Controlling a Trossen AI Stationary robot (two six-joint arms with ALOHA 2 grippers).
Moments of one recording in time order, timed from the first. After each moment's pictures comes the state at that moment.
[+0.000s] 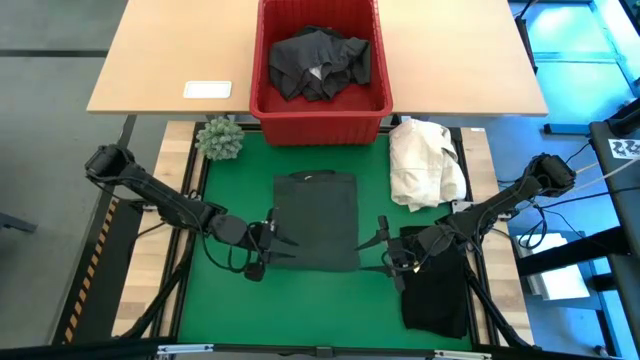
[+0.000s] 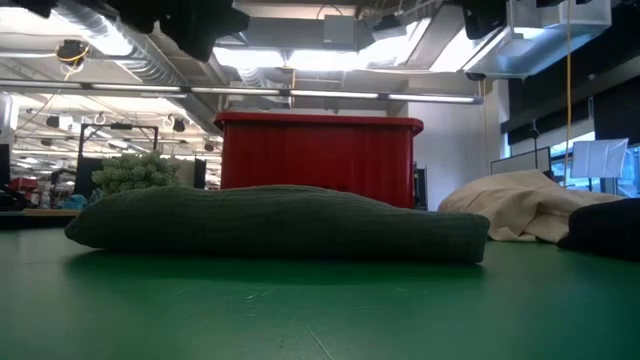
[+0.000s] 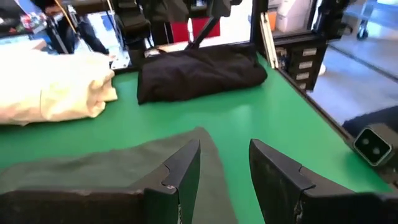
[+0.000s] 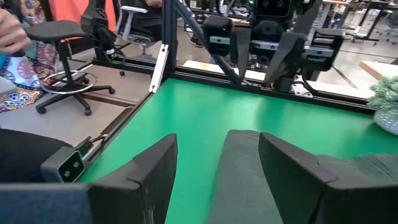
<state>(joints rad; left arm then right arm) -0.41 1.24 0.59 0.34 -0.26 -0.02 0.51 1.25 0.61 0.45 0.27 -0.02</state>
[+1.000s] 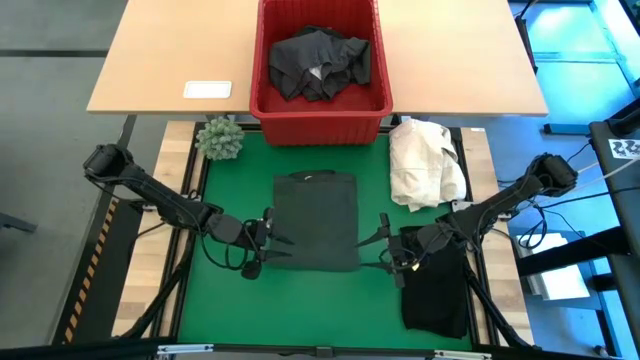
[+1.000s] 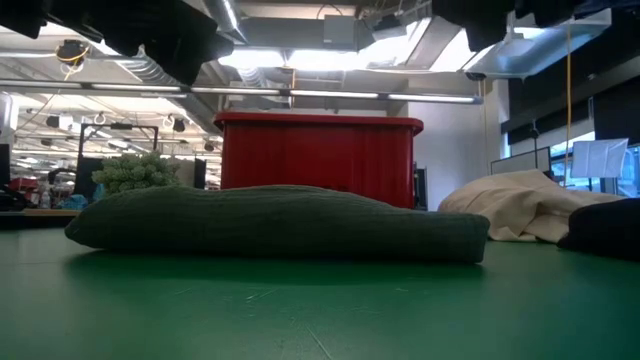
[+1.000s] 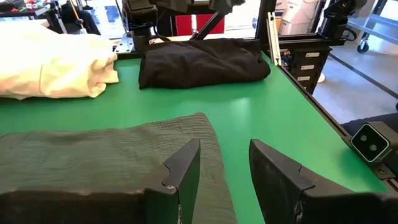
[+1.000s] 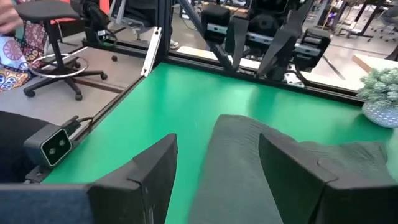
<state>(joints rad) -0.41 1.21 0.49 0.40 -0.27 -0.11 0.49 1.23 0.58 0.41 0.26 -0.06</state>
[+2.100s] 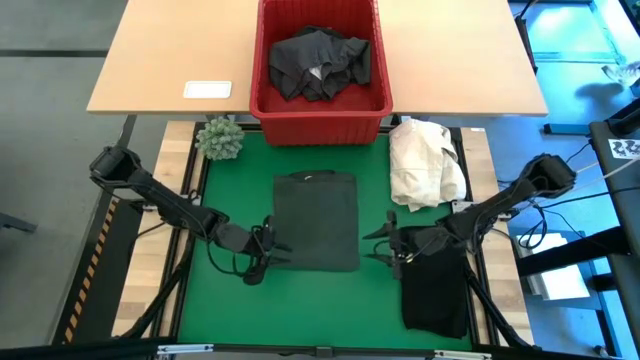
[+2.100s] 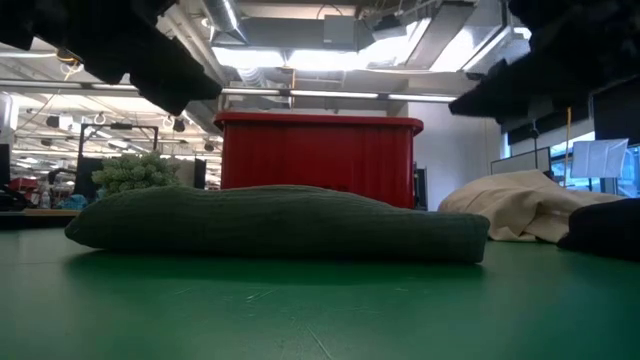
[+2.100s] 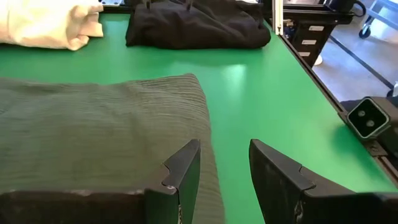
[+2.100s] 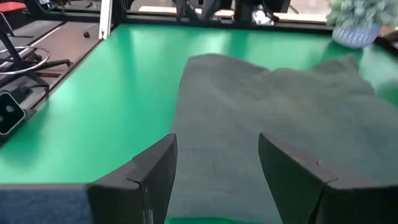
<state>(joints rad) -0.44 1.31 0.49 0.37 -0.27 -0.24 0.49 1.26 0.40 0.49 0.39 0.14</state>
